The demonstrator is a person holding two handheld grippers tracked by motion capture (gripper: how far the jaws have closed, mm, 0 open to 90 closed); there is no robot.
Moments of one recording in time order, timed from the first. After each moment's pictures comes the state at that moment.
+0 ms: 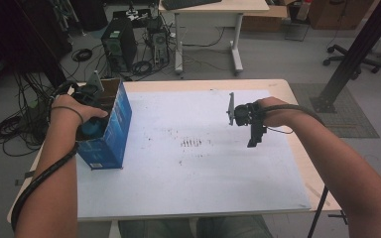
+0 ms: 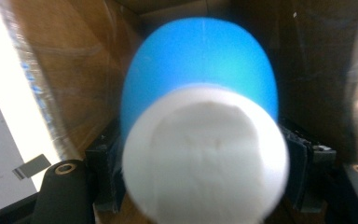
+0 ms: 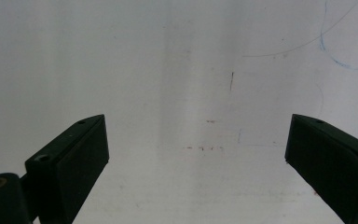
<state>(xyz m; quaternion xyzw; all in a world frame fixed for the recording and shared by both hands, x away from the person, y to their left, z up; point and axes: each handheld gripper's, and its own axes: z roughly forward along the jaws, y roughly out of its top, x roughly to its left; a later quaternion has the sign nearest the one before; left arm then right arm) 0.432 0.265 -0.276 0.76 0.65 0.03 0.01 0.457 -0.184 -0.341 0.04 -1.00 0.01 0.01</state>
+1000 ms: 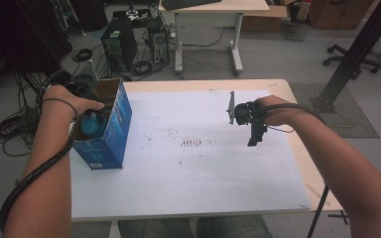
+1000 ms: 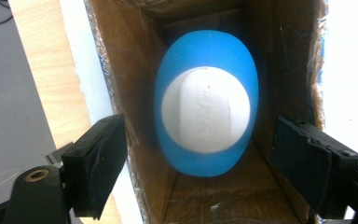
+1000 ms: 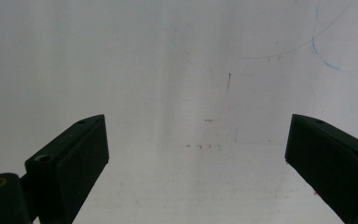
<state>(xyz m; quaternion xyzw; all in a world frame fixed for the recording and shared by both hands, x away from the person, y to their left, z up) 0.425 0.262 -0.242 0.75 0.66 0.07 0.00 0.454 -0.184 -0.333 0.04 -1.00 0.00 0.00</state>
